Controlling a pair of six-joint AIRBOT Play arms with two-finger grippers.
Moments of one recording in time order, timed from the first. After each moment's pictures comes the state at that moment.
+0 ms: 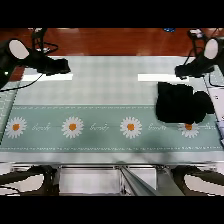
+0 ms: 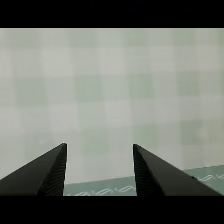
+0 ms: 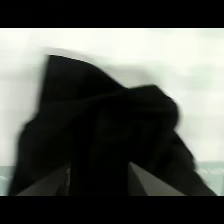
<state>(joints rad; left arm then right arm) -0.07 -1.42 1.41 1.34 -1.07 -1.58 0.05 -1.38 1.45 -1.81 1.28 1.65</state>
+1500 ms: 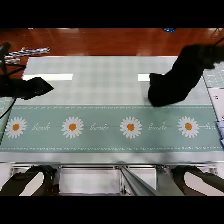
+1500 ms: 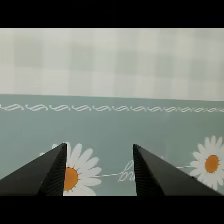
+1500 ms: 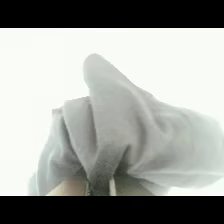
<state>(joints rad) 0.09 -0.90 1.03 1.13 -1.20 -1.53 -0.14 -1.22 1.49 -1.40 1.04 1.48</state>
